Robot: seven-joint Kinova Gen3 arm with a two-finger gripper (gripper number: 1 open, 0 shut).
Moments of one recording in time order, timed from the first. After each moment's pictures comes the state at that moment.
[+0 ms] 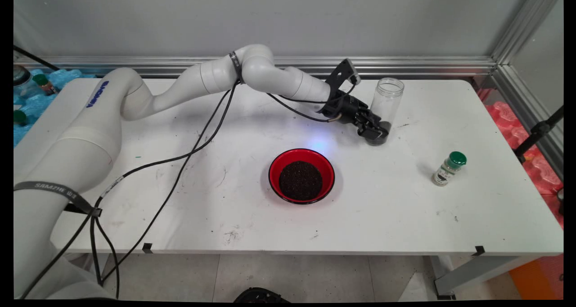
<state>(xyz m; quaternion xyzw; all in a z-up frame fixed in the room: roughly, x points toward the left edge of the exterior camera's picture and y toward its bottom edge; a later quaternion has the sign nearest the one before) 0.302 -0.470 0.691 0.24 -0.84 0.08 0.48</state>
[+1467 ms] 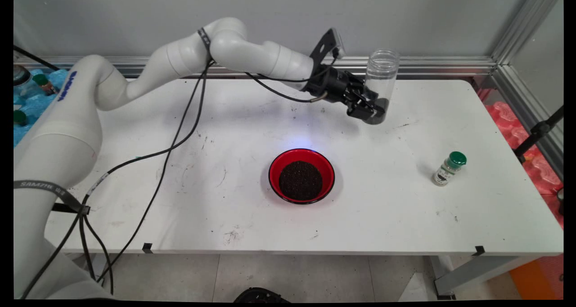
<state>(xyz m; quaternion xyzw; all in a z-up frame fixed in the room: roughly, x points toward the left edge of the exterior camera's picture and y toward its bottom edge) 0.343 -0.438 0.765 0.19 -0.83 0.11 0.51</state>
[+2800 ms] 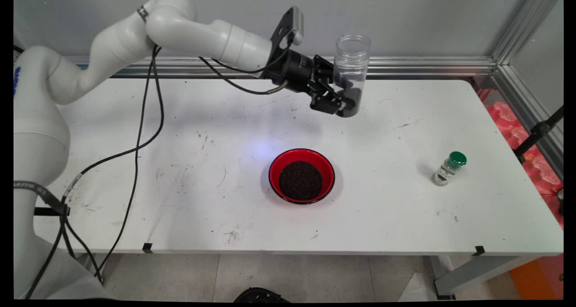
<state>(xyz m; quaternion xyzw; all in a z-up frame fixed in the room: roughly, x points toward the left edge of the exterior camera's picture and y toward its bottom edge) 0.403 -0.371 0.824 0.14 -0.84 0.14 0.50</state>
